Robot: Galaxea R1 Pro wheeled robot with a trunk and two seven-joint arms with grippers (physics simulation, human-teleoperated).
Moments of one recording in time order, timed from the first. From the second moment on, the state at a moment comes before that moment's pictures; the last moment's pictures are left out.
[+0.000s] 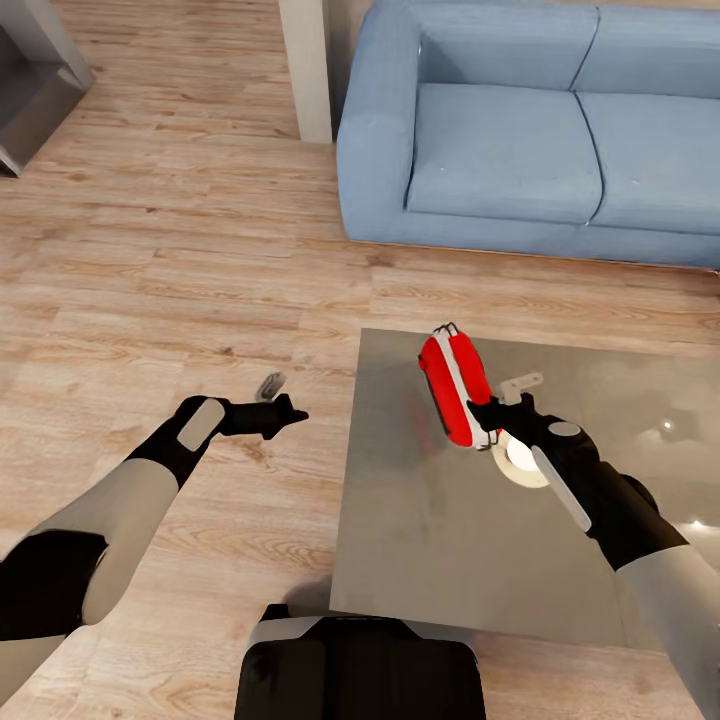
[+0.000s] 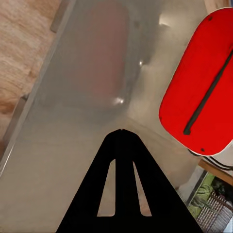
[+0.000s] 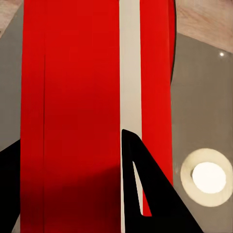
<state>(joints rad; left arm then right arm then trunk) -1.16 0.09 -0.15 -0.46 0.83 0.84 -0.33 -0.83 -0.32 0.34 -1.17 -0.24 0.45 0.05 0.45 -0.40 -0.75</state>
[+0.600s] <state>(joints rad) -1.16 0.09 -0.15 -0.46 0.83 0.85 -0.34 -0.83 -0.25 0.34 -0.98 -0.23 0.32 0.05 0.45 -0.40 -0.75</state>
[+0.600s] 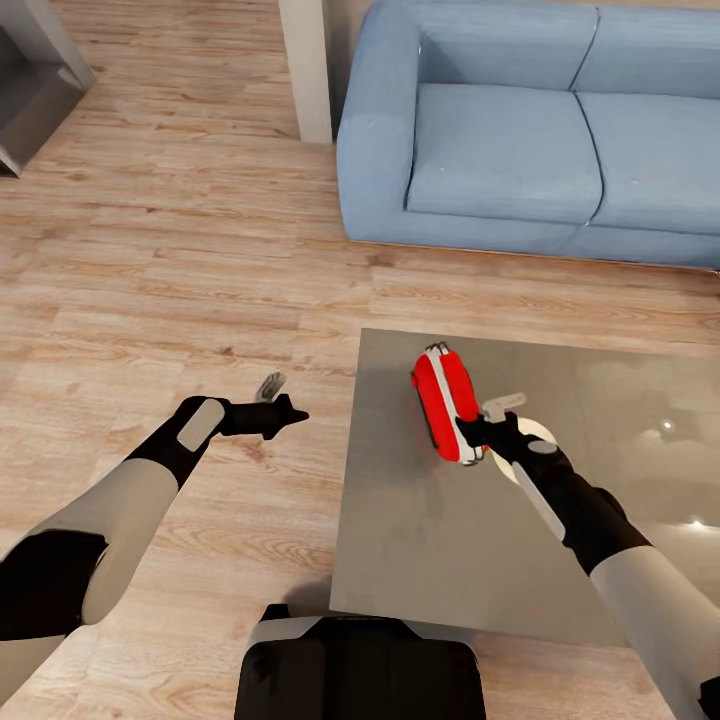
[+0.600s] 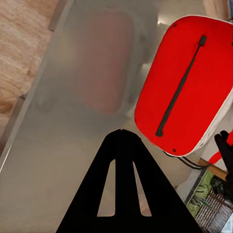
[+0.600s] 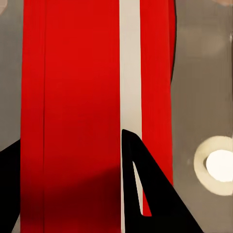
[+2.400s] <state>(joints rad) -1.16 0.09 -0.15 -0.46 0.84 0.84 -0.34 -0.83 -0.23 0.35 -0.92 -0.24 0.27 0.02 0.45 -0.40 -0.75</state>
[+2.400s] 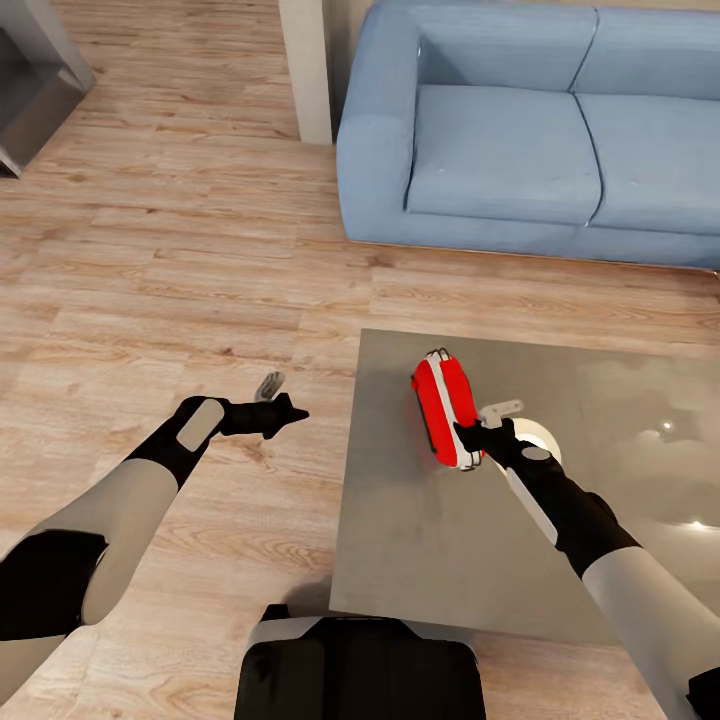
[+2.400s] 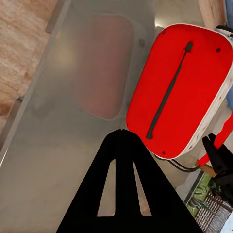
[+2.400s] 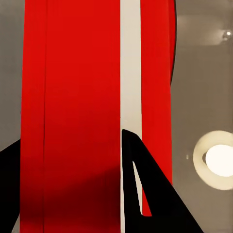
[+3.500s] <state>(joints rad) -1.16 0.09 -0.15 -0.47 0.84 0.84 -0.33 -0.83 -0.25 0.36 -1.03 -0.21 0.36 0.01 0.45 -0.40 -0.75</state>
